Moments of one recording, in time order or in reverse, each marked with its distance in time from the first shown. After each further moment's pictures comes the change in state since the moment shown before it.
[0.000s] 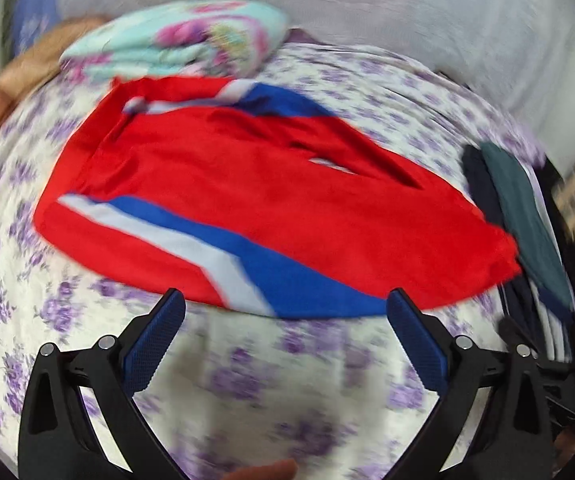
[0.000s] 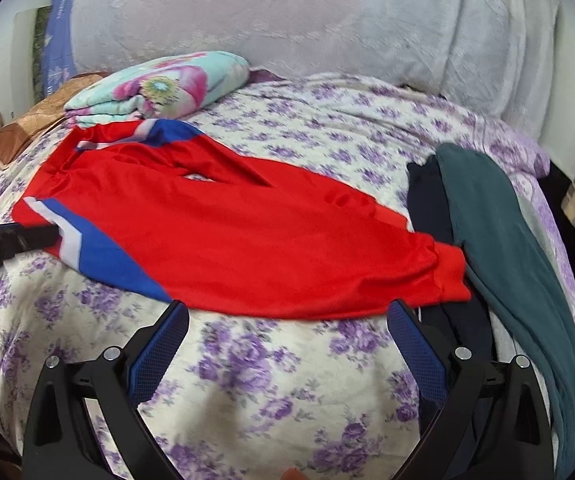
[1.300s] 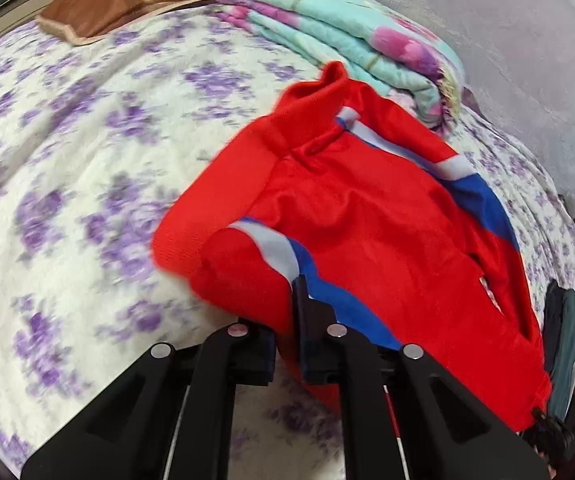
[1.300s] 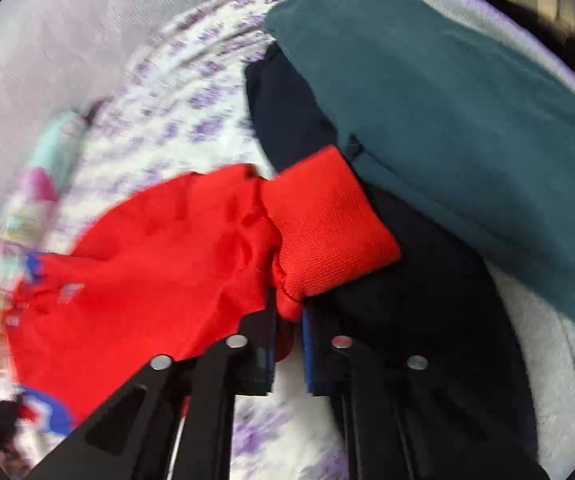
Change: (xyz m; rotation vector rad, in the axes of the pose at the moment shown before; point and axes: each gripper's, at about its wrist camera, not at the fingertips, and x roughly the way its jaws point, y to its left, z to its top) left arm 0.030 0.144 0.039 -0.426 -0.020 0.186; right arm 0.096 -0.153 0.000 0.671 0.181 0.110
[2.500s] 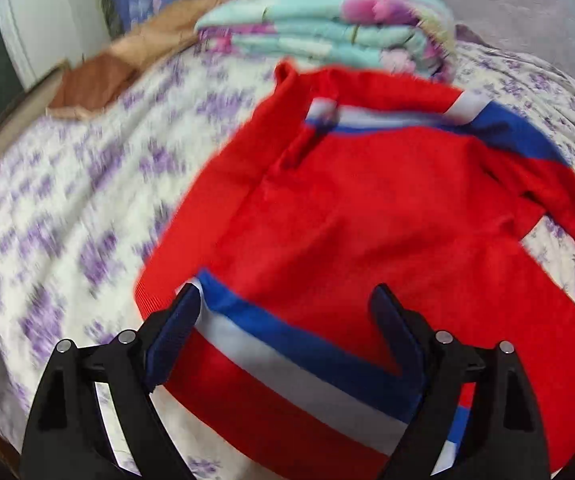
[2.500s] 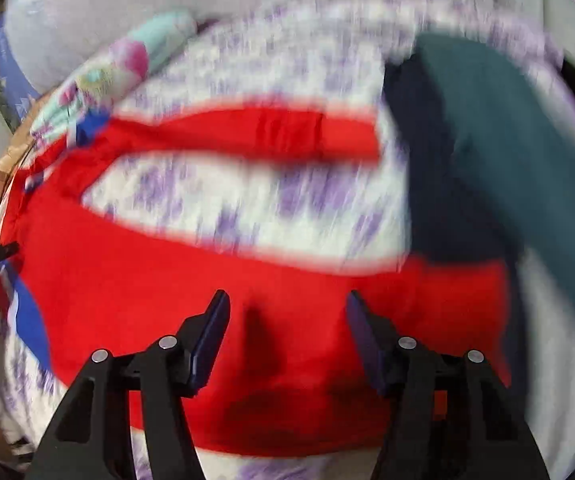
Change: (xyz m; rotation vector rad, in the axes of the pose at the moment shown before) left arm 0.000 -0.028 -0.006 0.330 -0.082 0.276; right arm 0.004 0.074 -0.019 -0.521 -0.036 -0.052
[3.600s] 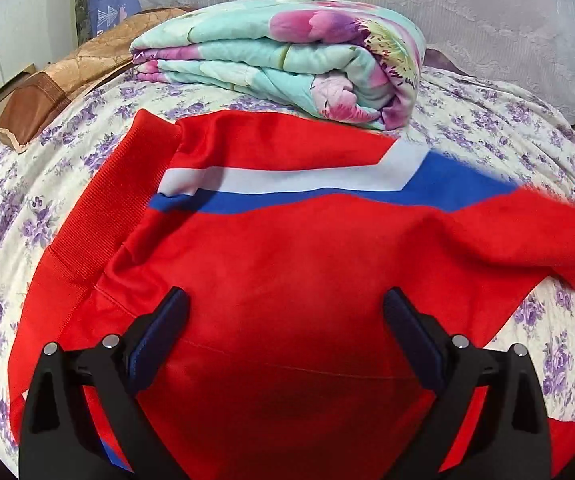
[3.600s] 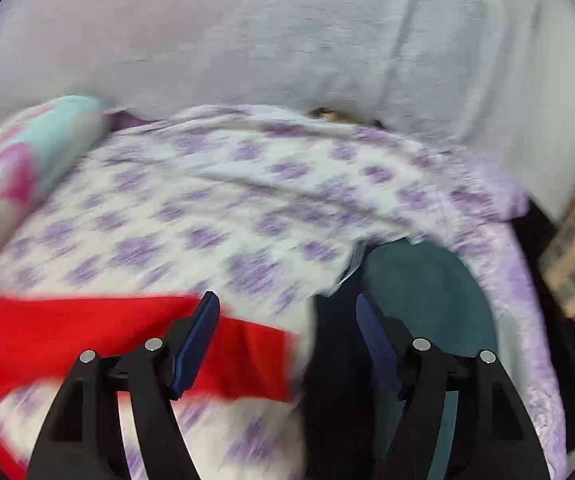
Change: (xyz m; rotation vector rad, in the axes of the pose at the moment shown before) left arm 0.049 -0.068 0.044 -0.051 -0.062 -0.146; right arm 0.090 -0.027 0.213 -0.009 -0.136 -0.398
